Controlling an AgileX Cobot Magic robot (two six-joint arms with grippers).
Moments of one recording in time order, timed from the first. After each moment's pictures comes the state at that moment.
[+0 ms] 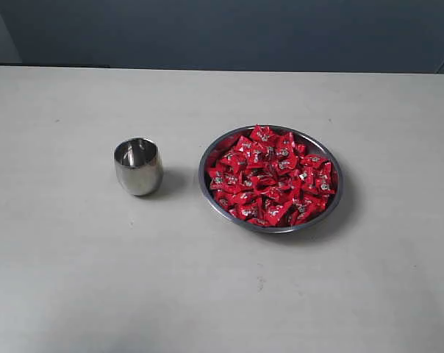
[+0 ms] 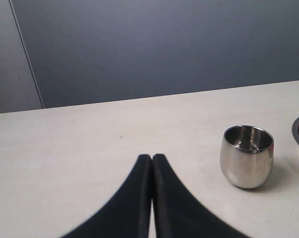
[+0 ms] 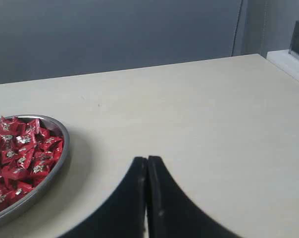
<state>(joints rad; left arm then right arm) 0.02 0.00 0.00 0.07 0.19 -0.02 0.01 0.00 0.00 0.17 0.33 -0.07</state>
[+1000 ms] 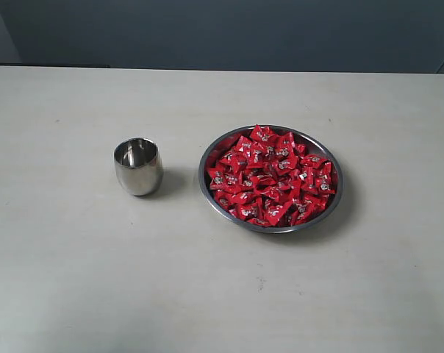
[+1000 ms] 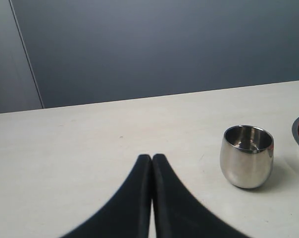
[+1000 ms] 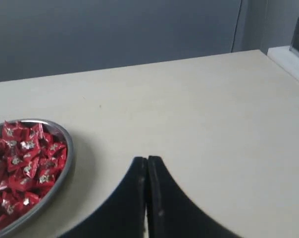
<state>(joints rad) 0.02 0.00 0.00 0.07 0.19 -0.02 0.01 0.19 -0.14 0.17 0.35 -0.07</state>
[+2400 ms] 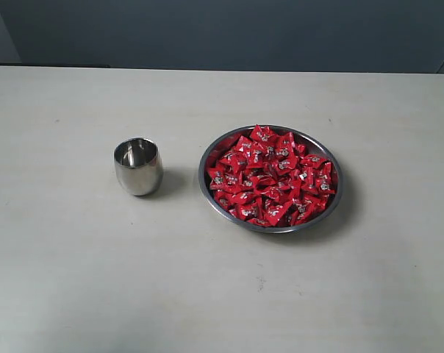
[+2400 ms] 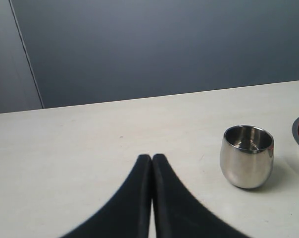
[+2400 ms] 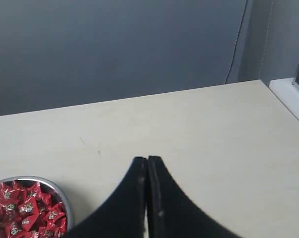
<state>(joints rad) 0.02 0.00 0.00 0.07 0.19 -0.02 0.01 0.74 -0.57 0.17 0.28 -0.07</state>
